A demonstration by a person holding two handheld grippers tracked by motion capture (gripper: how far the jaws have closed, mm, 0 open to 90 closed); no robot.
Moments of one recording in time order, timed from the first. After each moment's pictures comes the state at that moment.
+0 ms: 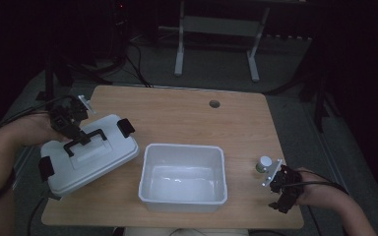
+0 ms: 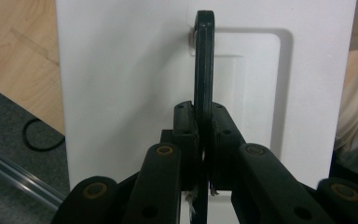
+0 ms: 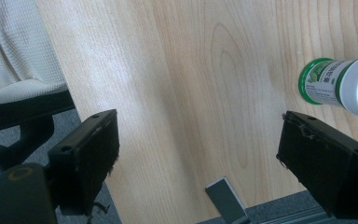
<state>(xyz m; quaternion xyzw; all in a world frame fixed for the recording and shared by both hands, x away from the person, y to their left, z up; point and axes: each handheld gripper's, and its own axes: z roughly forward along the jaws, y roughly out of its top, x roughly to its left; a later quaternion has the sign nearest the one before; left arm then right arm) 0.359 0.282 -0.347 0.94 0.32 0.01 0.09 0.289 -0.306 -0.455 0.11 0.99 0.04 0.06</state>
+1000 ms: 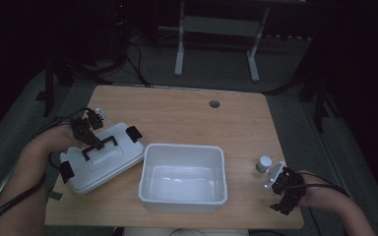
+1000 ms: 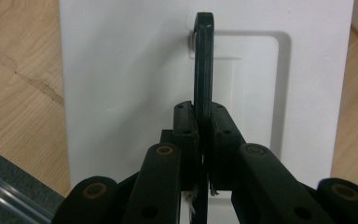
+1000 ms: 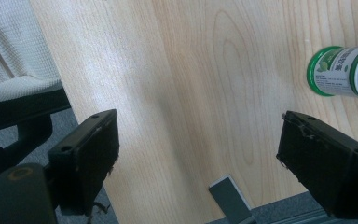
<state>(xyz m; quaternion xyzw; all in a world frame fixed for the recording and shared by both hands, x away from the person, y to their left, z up) 0.396 0.273 -0.432 0.94 0.34 0.01 0.09 0.288 -0.315 -0.465 0.12 0.99 0.05 0.05</state>
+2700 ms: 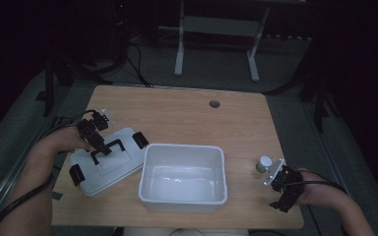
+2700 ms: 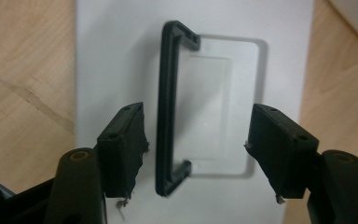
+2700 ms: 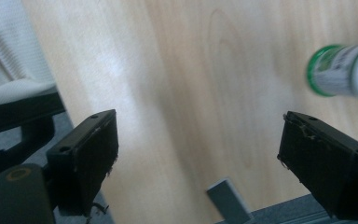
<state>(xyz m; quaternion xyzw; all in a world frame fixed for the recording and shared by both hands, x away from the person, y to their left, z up) 0.401 0.268 -0.444 0.93 0.35 0.01 0.10 0.296 -0.316 -0.466 0.13 0.99 0.05 0.05</state>
